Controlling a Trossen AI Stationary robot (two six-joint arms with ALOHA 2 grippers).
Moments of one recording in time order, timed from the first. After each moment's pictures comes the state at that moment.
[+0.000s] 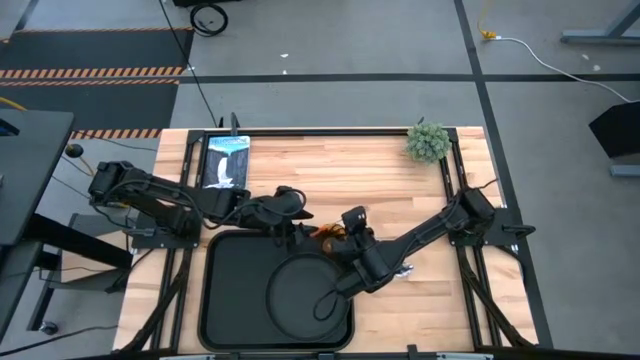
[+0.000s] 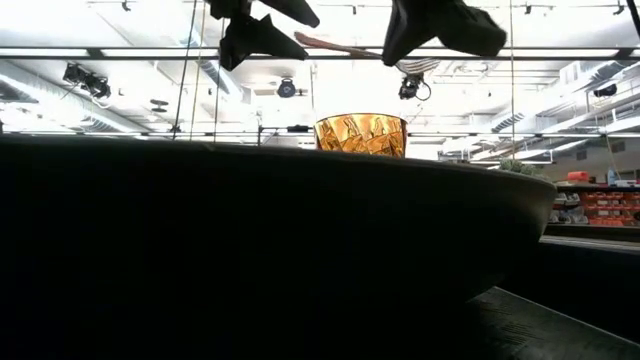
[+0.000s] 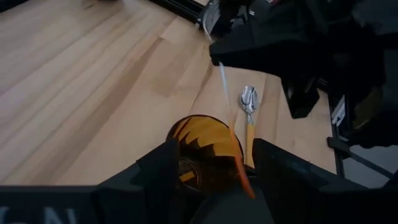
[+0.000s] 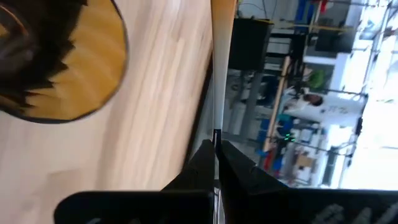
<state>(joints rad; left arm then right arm) -0.19 1.40 1.05 -0.19 -0.27 -0.57 0.46 2.03 1.79 -1.50 1.07 0.14</state>
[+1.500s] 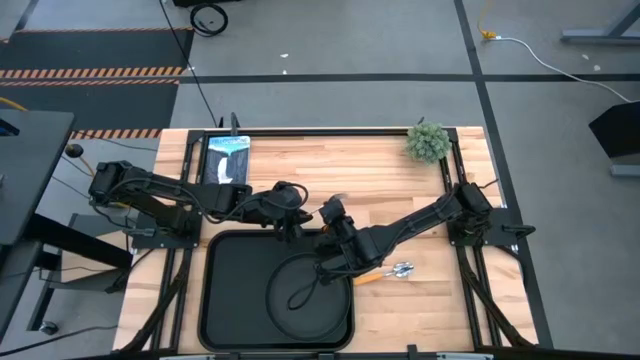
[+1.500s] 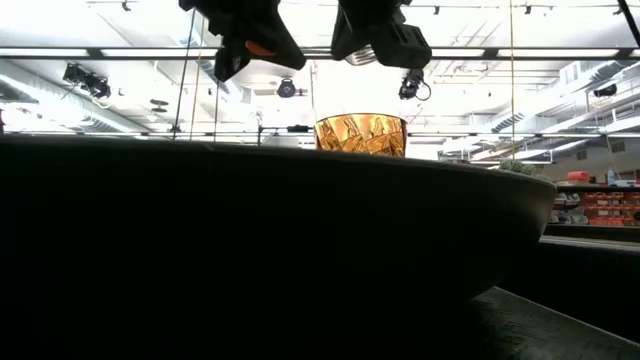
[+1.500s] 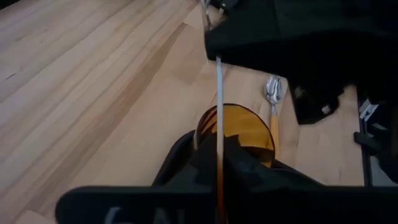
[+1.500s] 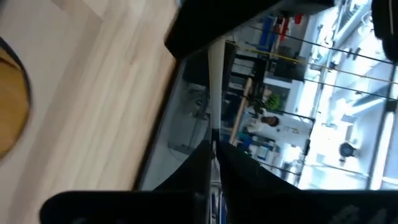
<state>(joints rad) -0.14 1.40 1.05 -0.26 -0.26 -0.57 0.38 2.03 1.79 -1.09 1.19 -0.37</state>
